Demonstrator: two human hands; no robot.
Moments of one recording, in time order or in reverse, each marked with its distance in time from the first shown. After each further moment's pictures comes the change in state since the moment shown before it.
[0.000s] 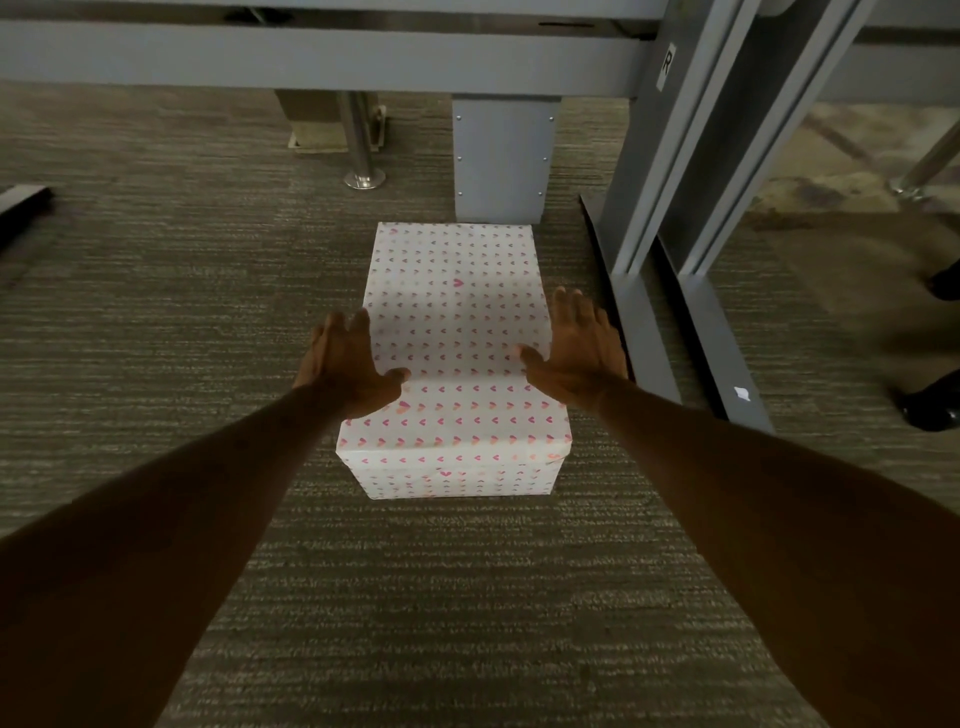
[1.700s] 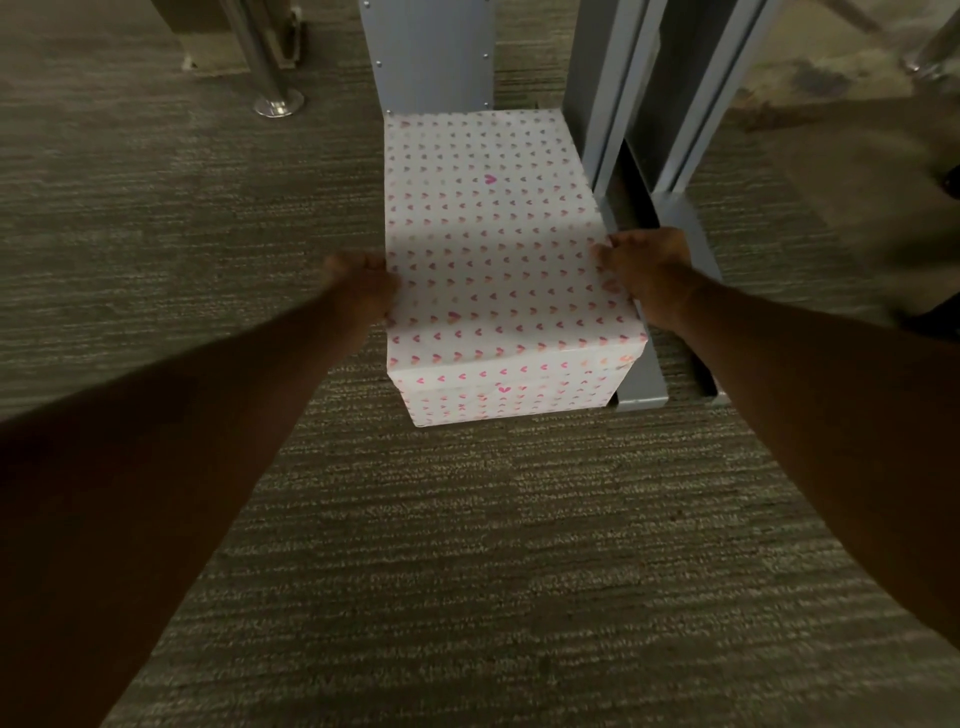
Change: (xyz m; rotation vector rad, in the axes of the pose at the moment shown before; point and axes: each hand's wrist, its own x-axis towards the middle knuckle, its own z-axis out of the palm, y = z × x) left_hand 0.066 0.111 0.041 -0.857 -0.144 -0.312; right_hand 0.058 0.143 -0.010 0.901 0.049 0.589
